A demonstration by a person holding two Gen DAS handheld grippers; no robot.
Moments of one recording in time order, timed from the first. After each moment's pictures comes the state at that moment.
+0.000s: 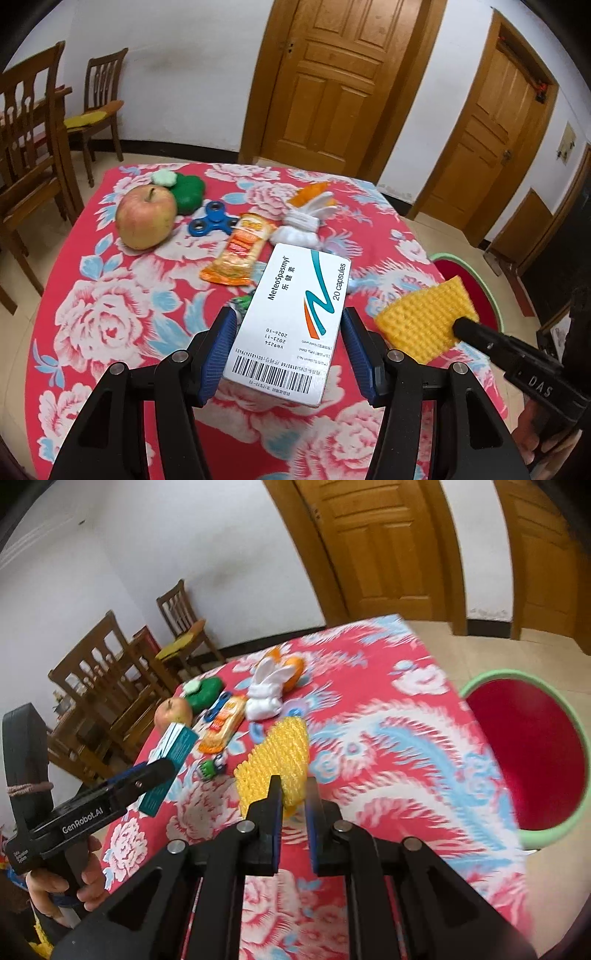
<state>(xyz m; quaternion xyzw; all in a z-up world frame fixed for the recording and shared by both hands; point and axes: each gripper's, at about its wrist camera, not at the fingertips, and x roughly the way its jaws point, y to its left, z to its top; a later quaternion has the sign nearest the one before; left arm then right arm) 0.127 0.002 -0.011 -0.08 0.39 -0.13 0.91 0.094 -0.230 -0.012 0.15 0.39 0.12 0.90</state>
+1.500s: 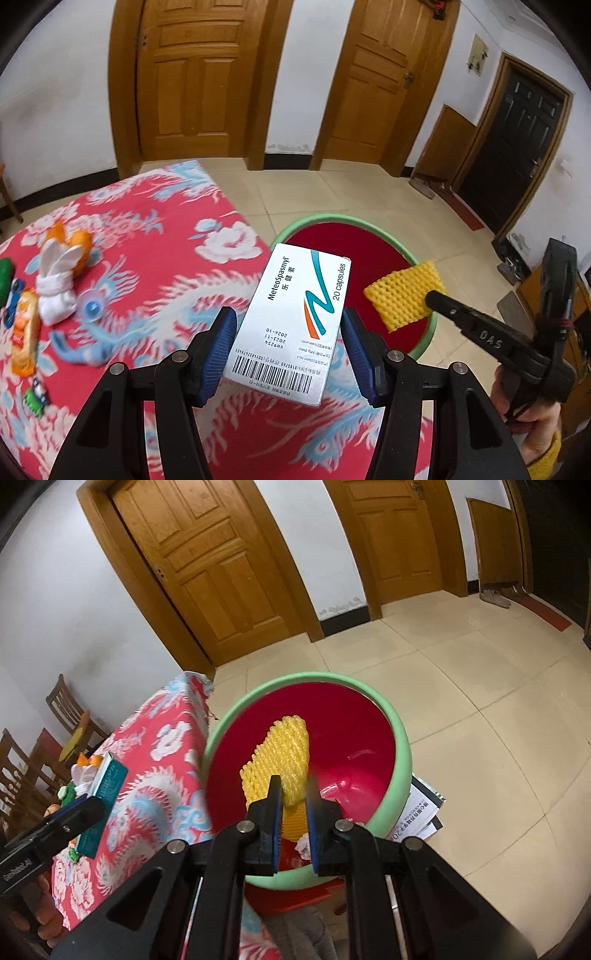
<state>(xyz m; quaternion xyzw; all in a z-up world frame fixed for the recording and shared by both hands) 0.161 -0.224 -0.014 0.03 0.41 -0.31 0.86 0.066 -0.446 -0.056 0.25 0.36 -0.13 0.89</state>
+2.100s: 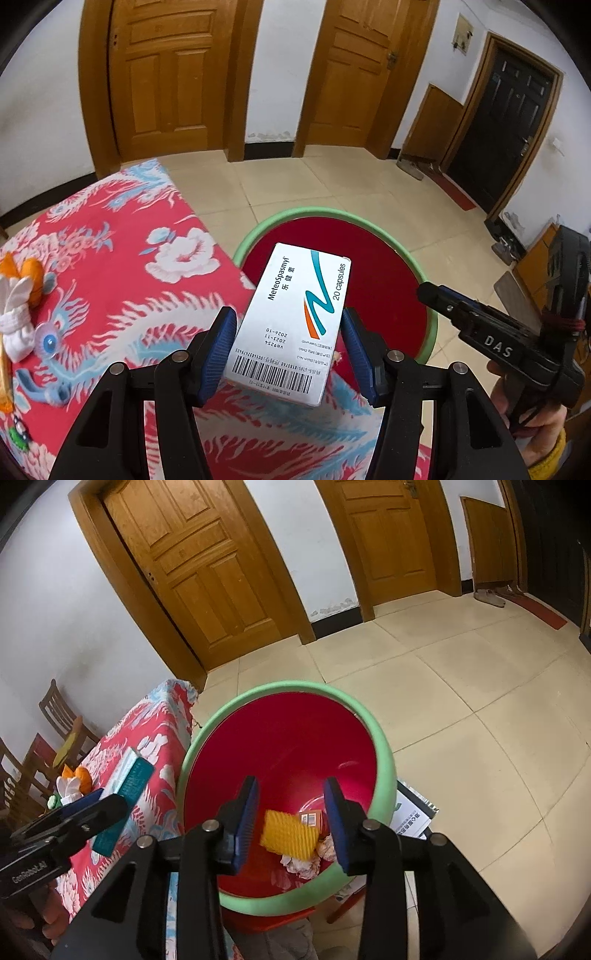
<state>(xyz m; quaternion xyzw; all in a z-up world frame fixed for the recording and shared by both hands) 0.180 -0.274 -0.029 0.07 0.42 -0.34 0.84 0.074 -0.468 -0.066 0.25 0.35 -0.14 0.89</state>
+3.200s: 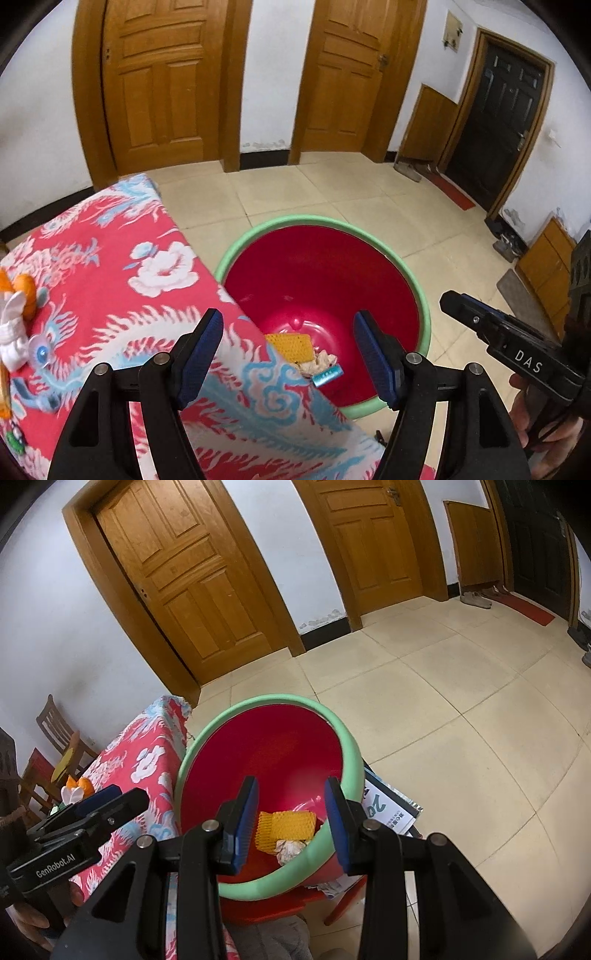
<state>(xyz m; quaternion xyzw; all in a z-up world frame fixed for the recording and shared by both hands) 0.171 -0.288 -0.027 0.07 0.40 -0.34 0.85 0.047 -0.474 -0.051 0.26 0.33 -0.16 0.89</state>
